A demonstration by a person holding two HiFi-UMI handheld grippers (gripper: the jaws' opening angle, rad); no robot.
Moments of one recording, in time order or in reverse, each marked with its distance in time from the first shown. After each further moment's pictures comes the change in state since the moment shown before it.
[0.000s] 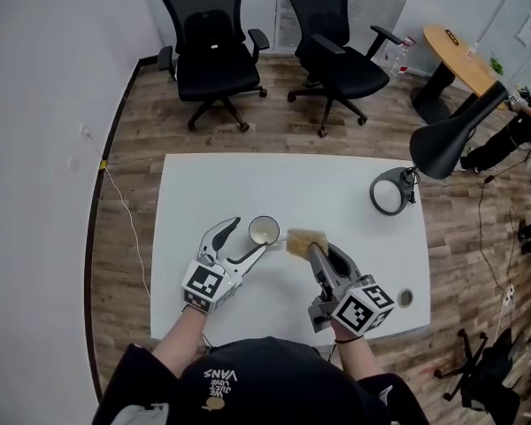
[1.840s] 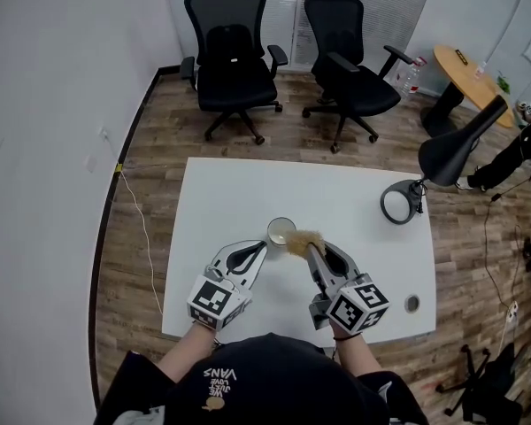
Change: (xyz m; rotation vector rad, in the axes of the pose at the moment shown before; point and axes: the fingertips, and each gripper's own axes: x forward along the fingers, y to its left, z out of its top) left arm -0.058 -0.021 0.037 -0.032 -0.037 0.050; right arm 0.017 0.046 -0.012 -0.160 0.032 0.035
